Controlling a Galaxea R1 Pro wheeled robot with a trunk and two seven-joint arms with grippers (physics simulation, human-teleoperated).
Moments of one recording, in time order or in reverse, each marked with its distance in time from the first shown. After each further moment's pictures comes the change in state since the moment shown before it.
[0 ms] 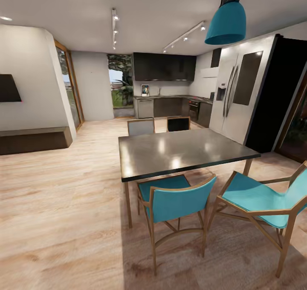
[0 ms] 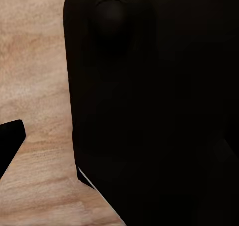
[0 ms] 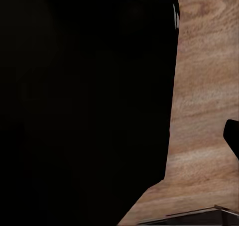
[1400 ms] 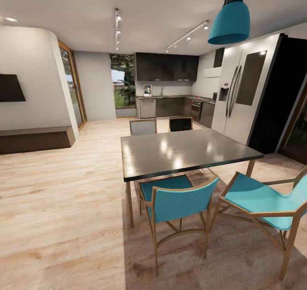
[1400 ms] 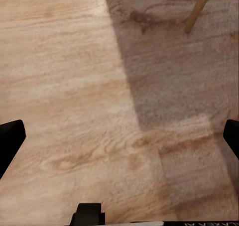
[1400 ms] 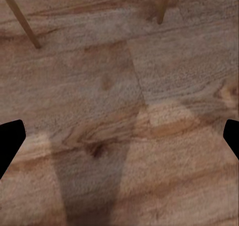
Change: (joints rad) left arm 0.016 -0.049 0.014 -0.647 -0.007 -0.009 0.000; right arm -0.140 -0.037 0.005 -0.328 0.004 -0.243 -0.003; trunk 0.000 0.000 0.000
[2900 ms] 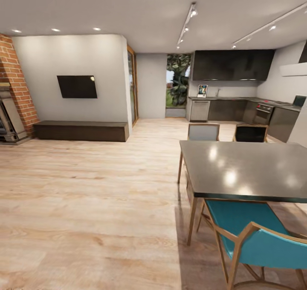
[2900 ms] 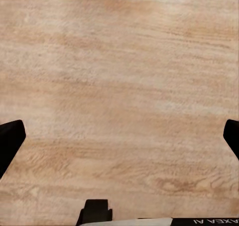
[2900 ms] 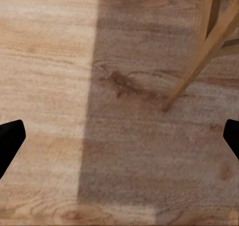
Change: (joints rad) left arm 0.000 0.017 0.002 0.010 0.000 0.000 -0.001; right arm 0.005 0.002 0.002 0.003 0.002 -0.001 -0.003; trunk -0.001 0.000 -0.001
